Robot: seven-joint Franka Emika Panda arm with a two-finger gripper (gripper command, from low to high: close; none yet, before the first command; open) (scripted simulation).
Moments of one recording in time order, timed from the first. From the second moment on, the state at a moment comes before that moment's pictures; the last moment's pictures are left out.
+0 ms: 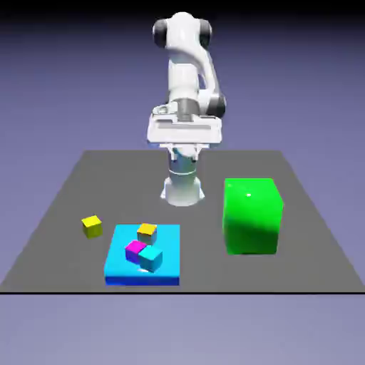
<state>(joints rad) -0.03 -0.54 0.00 -2.81 0.00 3.03 0.75</state>
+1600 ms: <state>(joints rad) -0.60 -0.13 0.11 -2.71 0.02 2.63 1.21</state>
